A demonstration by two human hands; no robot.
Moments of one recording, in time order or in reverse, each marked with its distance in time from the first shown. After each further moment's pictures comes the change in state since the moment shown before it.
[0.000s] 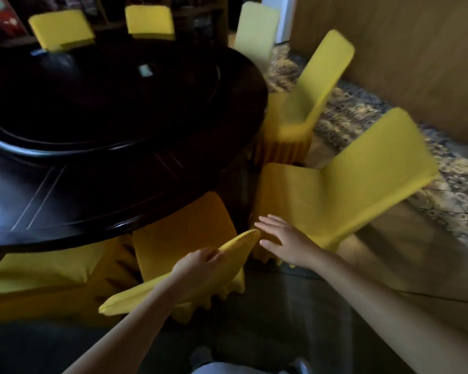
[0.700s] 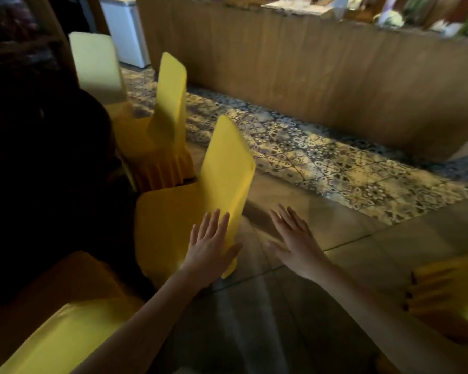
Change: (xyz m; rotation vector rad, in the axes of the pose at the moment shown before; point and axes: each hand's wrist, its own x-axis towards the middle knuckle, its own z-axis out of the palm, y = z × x) left_hand 0.085 0.361 0.127 0.326 0.070 0.601; right_hand -0.248 0.234 -0.119 -0.189 0.474 0.511
